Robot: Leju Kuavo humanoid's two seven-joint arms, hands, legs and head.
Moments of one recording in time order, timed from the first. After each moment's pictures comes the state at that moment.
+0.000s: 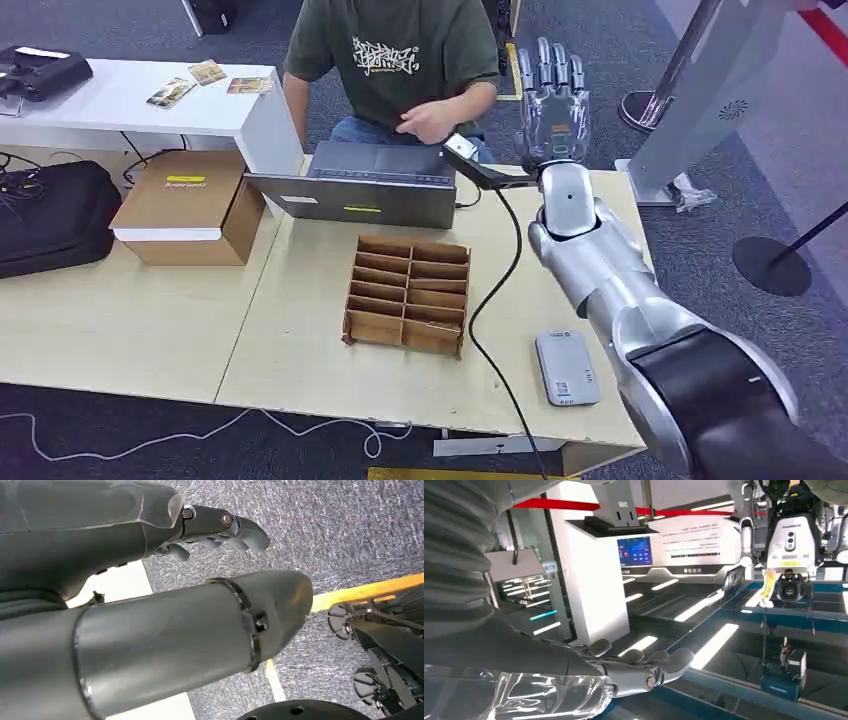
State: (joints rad) left arm -0.11 0.09 -1.54 -0.08 1.25 -0.18 -0.07; right arm -1.05 -0.01 0.44 -0.42 1.57 -0.58 0.29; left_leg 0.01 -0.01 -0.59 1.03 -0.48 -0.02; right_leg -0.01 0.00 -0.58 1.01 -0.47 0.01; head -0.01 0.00
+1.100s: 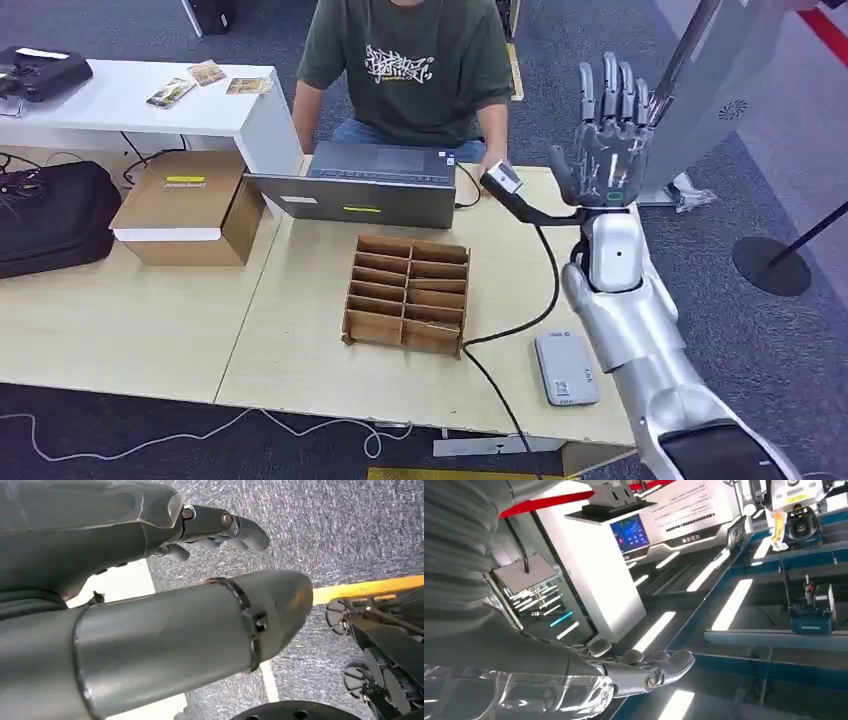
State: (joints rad) left arm -0.08 0.10 -1.54 -0.08 1.36 -0.19 -0.09; right arm -0.67 -0.11 0.28 -1.02 1.57 -0.61 0.21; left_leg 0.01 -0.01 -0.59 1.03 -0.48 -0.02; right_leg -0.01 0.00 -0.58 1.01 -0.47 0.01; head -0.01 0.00
